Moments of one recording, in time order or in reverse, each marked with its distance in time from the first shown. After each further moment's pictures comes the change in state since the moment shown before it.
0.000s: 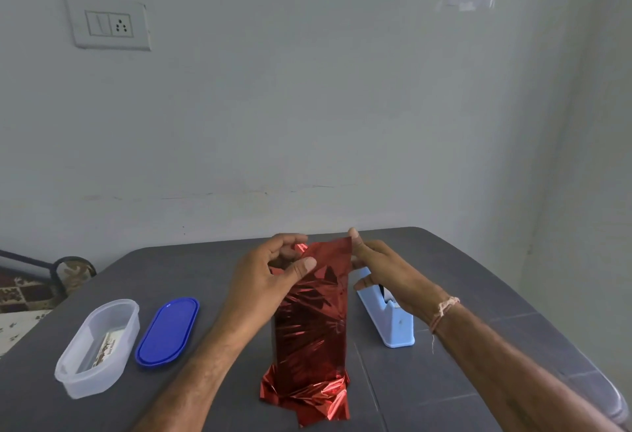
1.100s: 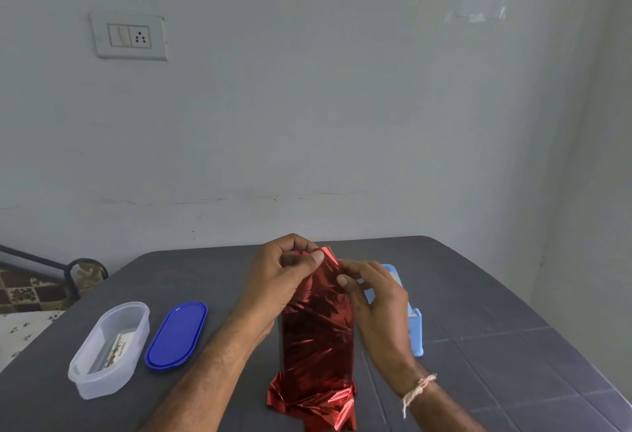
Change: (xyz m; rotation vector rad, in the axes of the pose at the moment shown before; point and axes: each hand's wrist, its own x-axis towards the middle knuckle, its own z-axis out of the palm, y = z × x) left_hand 0.007 0.015 0.004 -0.324 0.028 -0.138; right_hand -0.022 0.030 0.067 -0.137 0.618 -0.466
